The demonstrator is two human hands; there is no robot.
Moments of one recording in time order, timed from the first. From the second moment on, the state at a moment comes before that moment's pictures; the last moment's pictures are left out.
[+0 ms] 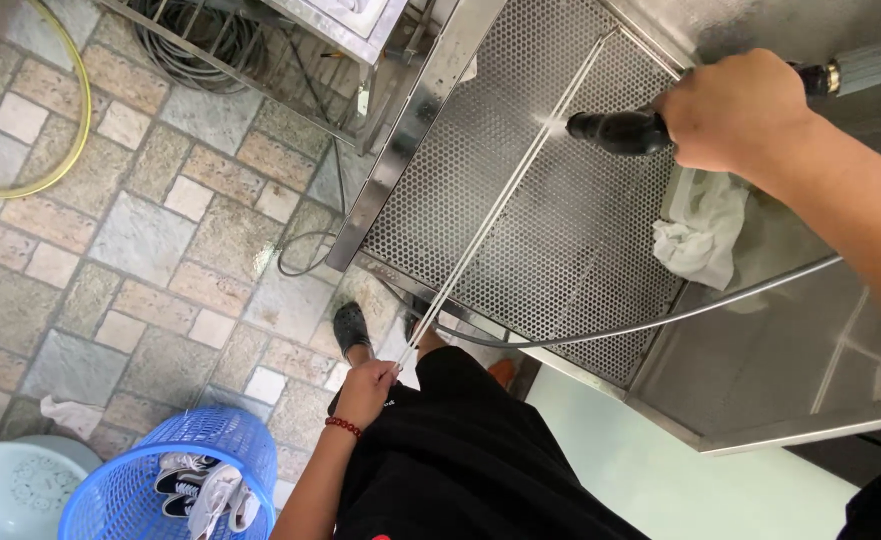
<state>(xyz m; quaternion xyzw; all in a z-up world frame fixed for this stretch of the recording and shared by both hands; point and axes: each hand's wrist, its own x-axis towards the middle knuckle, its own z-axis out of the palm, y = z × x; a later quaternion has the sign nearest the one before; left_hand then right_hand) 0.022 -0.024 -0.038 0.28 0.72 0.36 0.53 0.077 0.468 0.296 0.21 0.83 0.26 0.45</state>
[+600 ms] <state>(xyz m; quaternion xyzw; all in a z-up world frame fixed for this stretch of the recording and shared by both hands) -0.003 -0.027 -0.039 0.35 0.67 0.38 0.54 0.081 0.323 0.328 0.15 0.85 0.17 0.47</state>
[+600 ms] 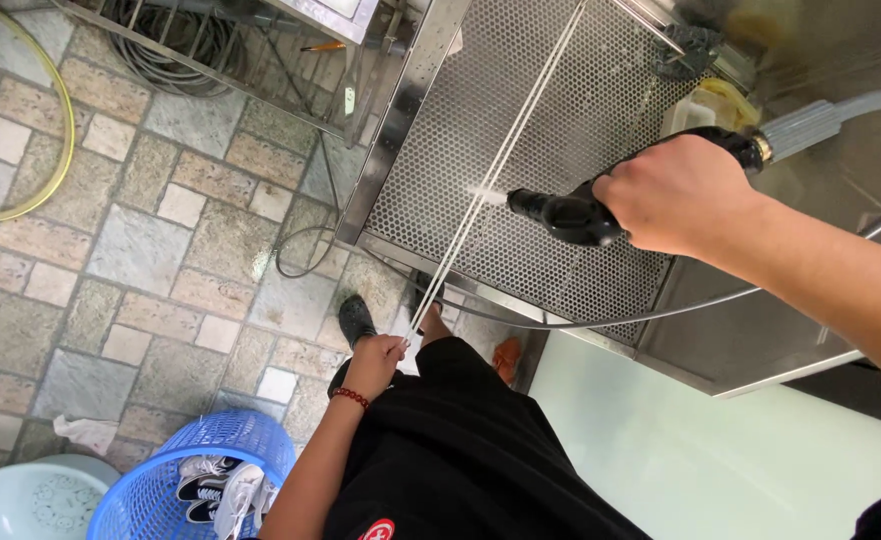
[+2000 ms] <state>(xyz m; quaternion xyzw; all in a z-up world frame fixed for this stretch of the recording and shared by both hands) -0.049 0.077 0.148 0.37 0.70 0.47 0.39 0.247 0.361 0.025 0.67 0.74 -0.08 0.06</state>
